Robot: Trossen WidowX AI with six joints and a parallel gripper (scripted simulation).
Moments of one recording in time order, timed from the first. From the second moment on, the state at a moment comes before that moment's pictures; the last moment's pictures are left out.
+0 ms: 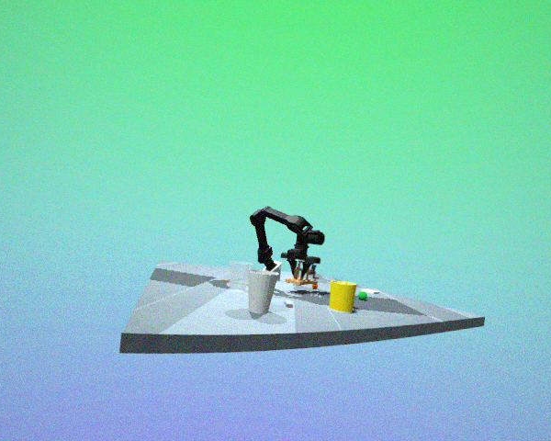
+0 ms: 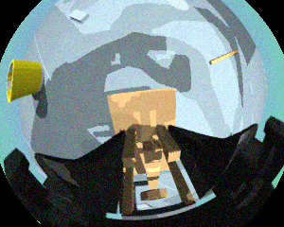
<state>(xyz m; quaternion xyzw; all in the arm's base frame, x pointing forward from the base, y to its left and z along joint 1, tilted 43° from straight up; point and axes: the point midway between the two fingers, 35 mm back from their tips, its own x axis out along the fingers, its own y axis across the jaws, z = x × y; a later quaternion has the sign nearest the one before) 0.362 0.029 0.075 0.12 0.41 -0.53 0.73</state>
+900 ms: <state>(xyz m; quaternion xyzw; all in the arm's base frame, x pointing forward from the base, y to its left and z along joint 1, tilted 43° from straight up) 0.372 0.008 0.054 0.12 0.42 -0.53 0.73</state>
